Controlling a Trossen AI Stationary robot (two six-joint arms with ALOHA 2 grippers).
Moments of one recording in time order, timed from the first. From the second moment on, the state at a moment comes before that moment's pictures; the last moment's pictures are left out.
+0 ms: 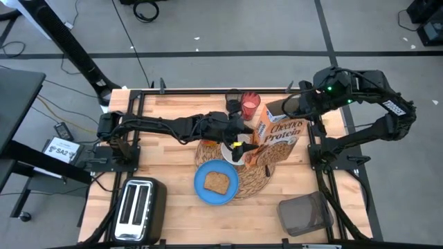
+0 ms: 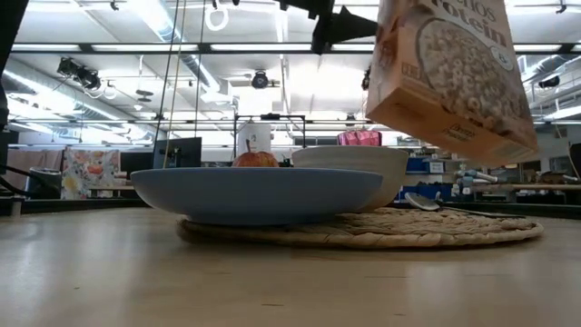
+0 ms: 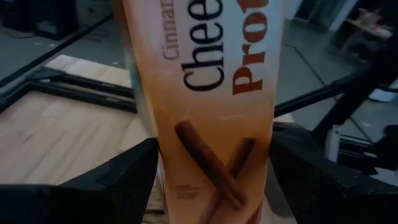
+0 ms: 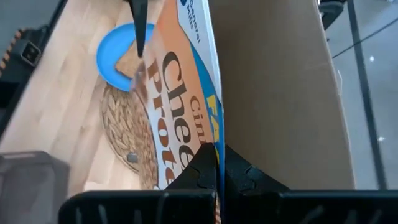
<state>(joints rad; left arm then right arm) 0.00 1.79 1.45 0.10 0.01 -0.25 -0.18 1.11 1.72 -1.43 -0.13 -0.30</state>
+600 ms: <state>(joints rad) 0.03 1.79 1.45 0.07 -0.01 -0.26 -0.18 1.11 1.71 -1.18 -0.24 -0.28</state>
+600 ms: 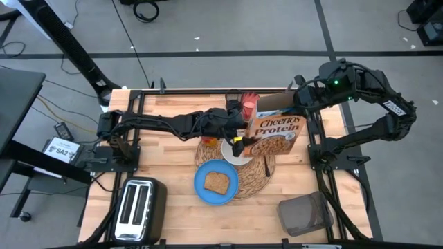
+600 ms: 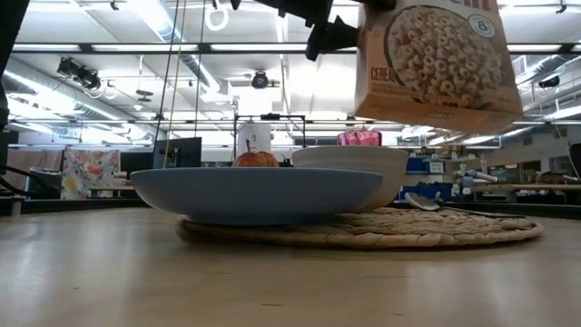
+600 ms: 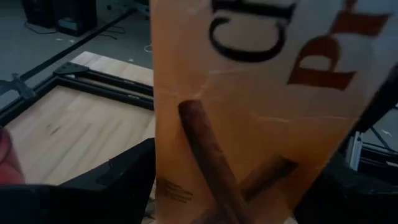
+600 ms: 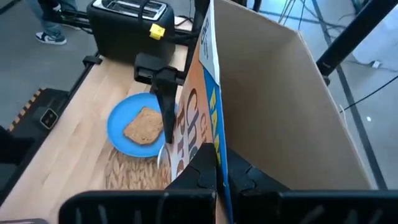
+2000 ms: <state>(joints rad) 0.17 1.34 1.74 -0.13 -0.06 -0.07 -0.18 0.82 1.49 -0.44 0.09 -0.06</state>
